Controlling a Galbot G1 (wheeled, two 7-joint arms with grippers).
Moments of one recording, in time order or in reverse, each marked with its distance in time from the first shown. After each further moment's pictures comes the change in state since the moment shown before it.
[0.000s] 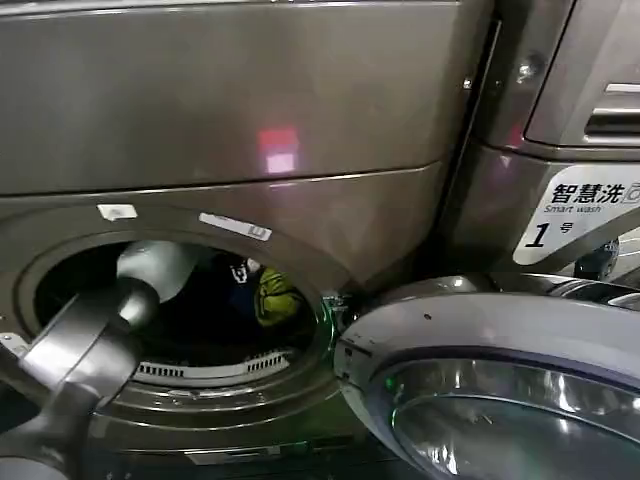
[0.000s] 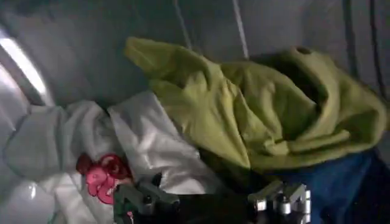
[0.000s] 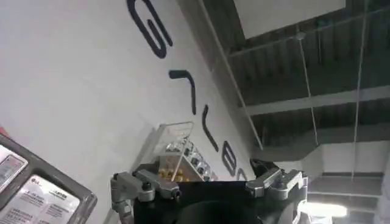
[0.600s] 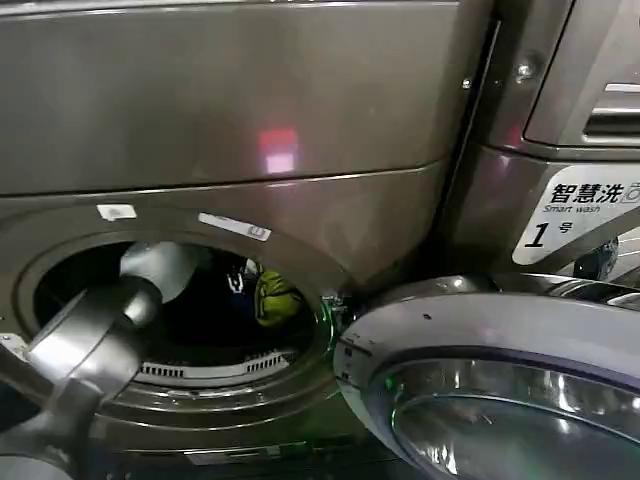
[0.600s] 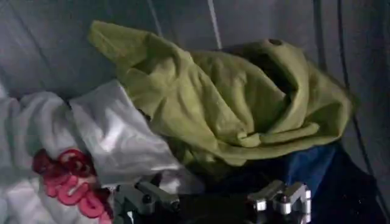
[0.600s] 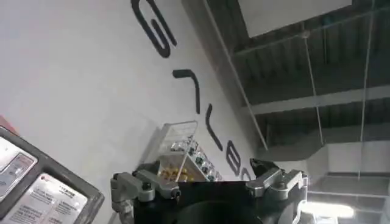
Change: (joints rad) left arm 0.003 -0.015 0.046 0.061 -0.057 -0.019 0.045; right arm 0.008 0.002 -0.018 0.007 -0.005 0.004 -0.009
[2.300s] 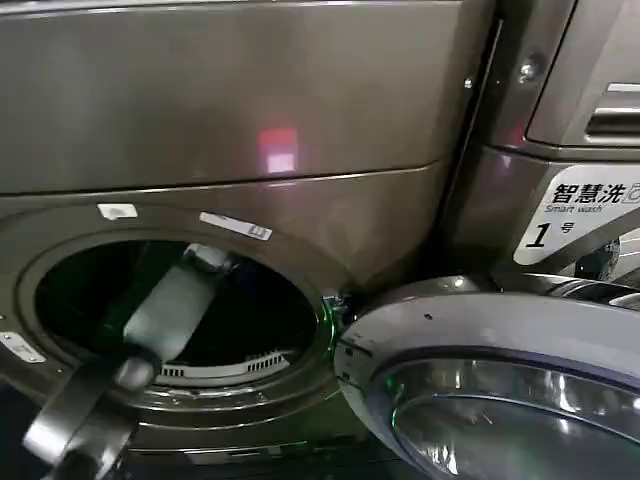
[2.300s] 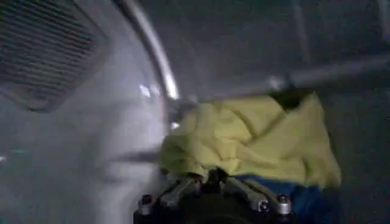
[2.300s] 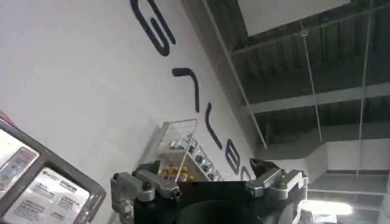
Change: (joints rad) left arm 0.321 0.075 -0.300 -0.451 -0.385 0.110 -0.710; right arm 0.039 -0.001 -0.049 -0.012 -0.037 0.014 0.001
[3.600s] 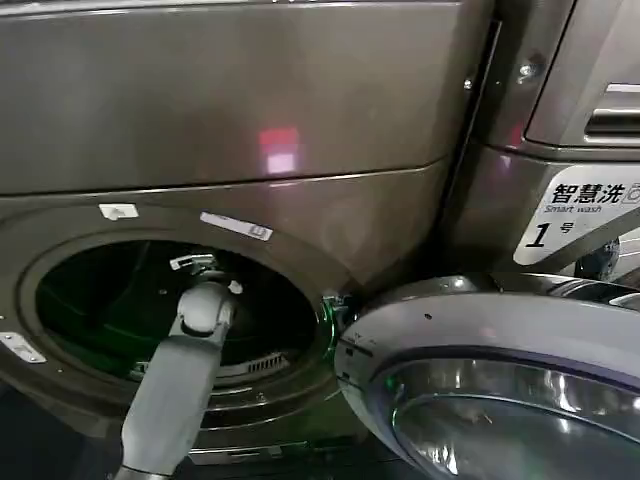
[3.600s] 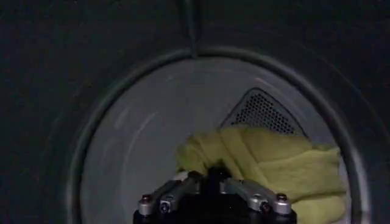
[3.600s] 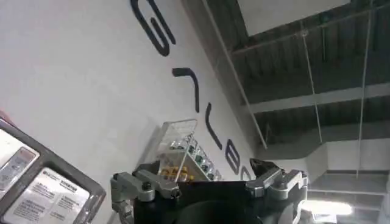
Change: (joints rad) left arm 0.497 -0.076 -0.412 -0.713 -0.081 0.004 -0.760; right arm -0.043 -0.024 0.082 -0.025 0.002 0.016 0.026
